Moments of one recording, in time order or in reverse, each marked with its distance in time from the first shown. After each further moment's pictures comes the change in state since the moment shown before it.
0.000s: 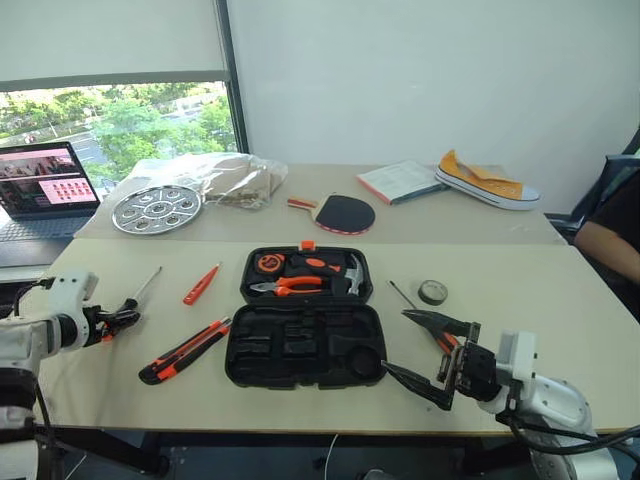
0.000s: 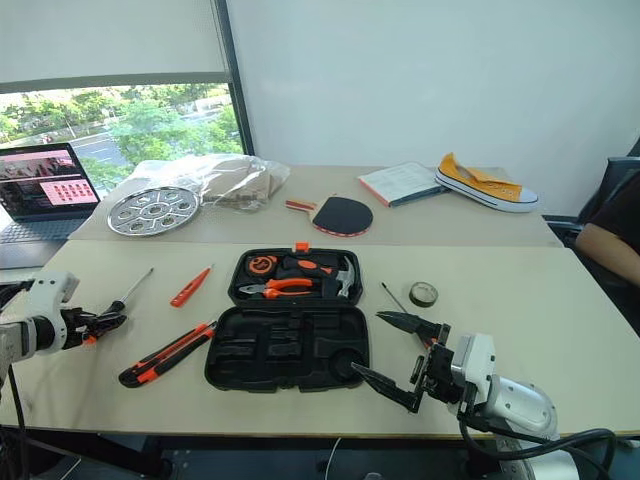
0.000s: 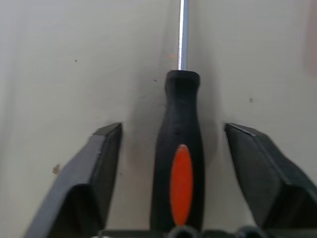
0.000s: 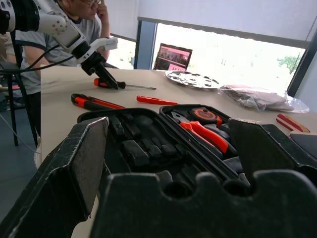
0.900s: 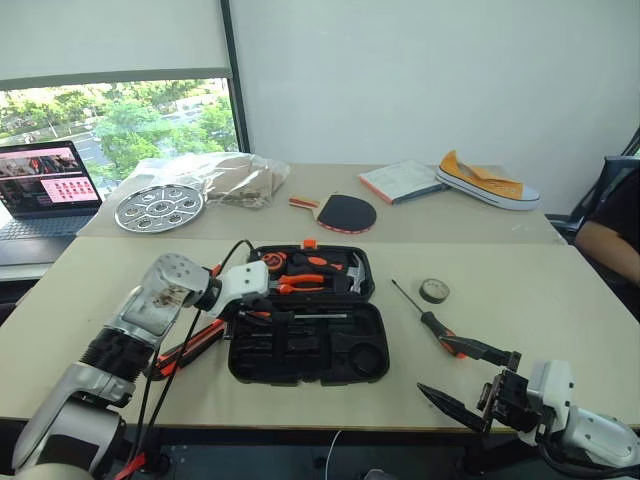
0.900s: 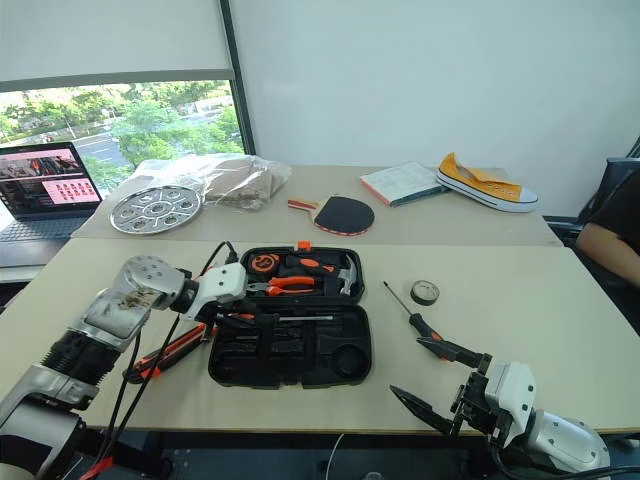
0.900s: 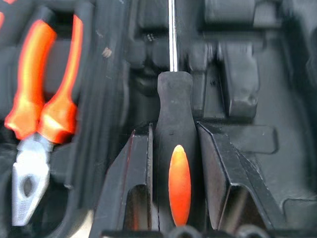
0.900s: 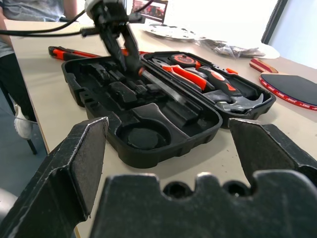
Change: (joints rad) left arm -0.199 -0.229 -0.504 -0.431 0.261 -0.414 -0.591; right arm 0.196 -0.054 -0.138 0.029 -0.015 -0.050 0.005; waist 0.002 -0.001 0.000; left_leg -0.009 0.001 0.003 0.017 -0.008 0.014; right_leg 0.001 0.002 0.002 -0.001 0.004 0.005
